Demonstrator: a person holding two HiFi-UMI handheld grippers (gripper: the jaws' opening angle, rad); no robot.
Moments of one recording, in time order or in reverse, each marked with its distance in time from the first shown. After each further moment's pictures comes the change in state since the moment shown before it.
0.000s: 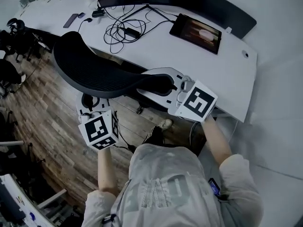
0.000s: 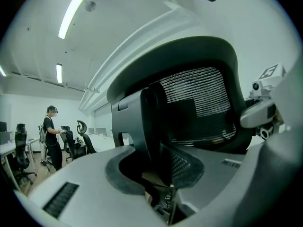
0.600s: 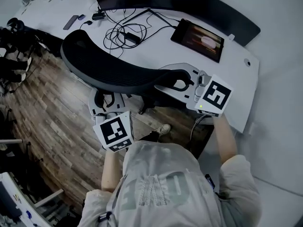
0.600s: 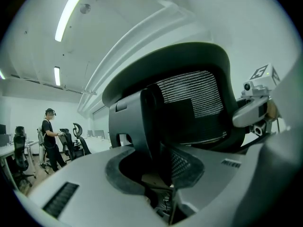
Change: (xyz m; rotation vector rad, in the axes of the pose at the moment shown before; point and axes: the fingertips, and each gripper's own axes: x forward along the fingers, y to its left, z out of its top) left arm 0.037 -0.058 0.017 0.039 -0.019 -0.002; right arm -0.039 -0.068 -0.014 -0.016 0.017 0.041
